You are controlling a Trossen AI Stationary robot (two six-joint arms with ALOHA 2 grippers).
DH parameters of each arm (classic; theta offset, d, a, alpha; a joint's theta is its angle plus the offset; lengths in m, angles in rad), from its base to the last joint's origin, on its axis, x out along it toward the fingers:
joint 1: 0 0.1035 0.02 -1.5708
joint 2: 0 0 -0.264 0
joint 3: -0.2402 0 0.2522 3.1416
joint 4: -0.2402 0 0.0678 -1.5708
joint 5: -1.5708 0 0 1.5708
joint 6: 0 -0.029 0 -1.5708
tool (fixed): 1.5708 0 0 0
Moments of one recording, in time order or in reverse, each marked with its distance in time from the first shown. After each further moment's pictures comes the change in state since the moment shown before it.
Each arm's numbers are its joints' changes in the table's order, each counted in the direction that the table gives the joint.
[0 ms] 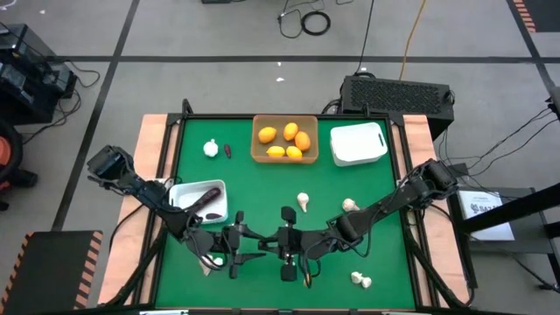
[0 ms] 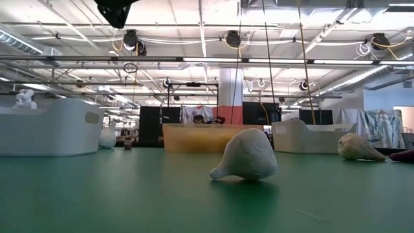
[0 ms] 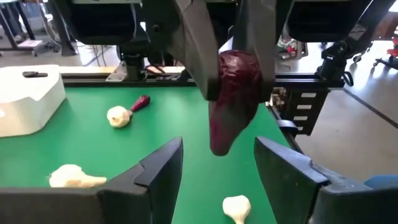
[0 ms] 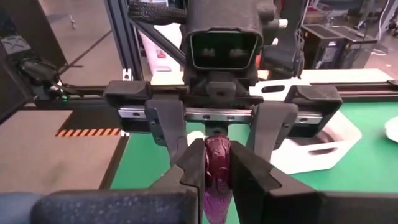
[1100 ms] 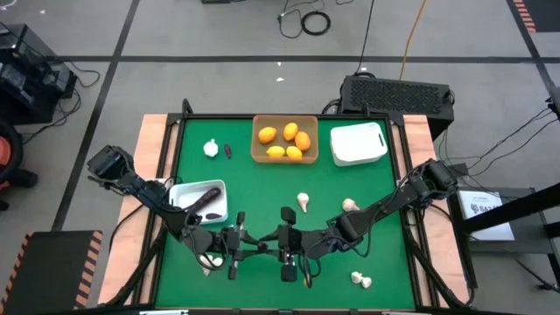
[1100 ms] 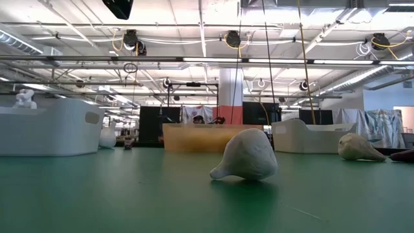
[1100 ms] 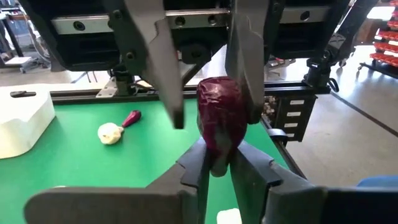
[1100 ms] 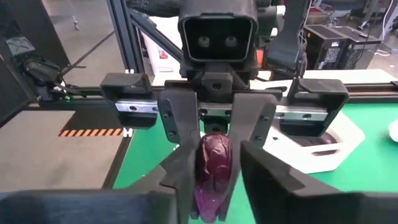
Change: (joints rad) left arm 0.000 0.000 0.000 0.064 -0.045 -0.069; right arm -0.001 0.000 0.000 -0.002 0.008 0.001
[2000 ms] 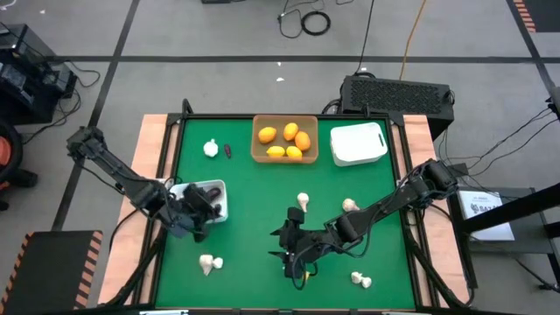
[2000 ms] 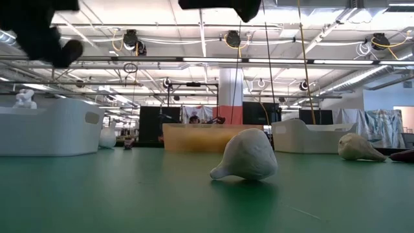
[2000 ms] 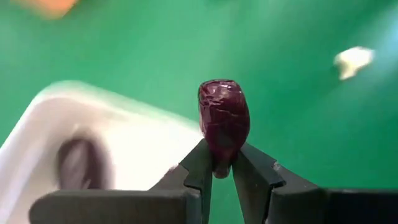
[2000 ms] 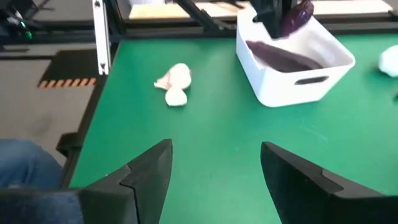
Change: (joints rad) left arm 0.000 -0.548 0.000 -1.464 -0.031 0.940; right arm 0.004 0.000 0.000 -0.275 0.002 -0.129
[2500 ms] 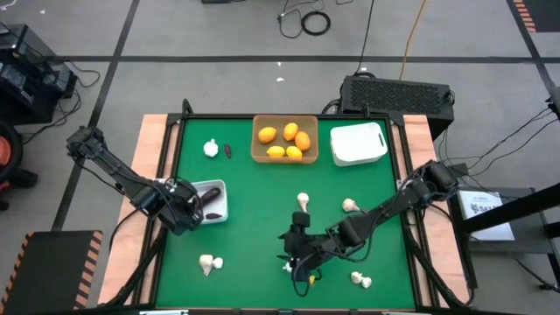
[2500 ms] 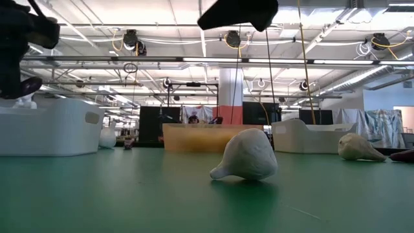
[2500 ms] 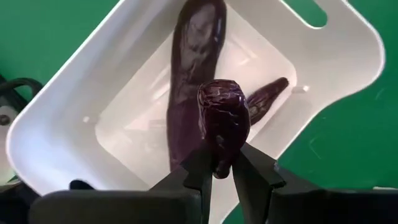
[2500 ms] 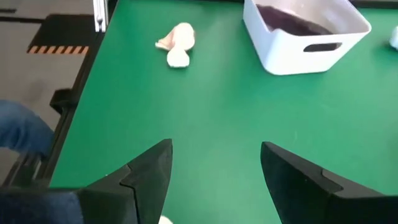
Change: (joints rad) left arm 0.000 -0.001 0.000 -0.416 -0.192 0.502; right arm 0.036 0.000 0.031 -0.085 -0.001 -0.007
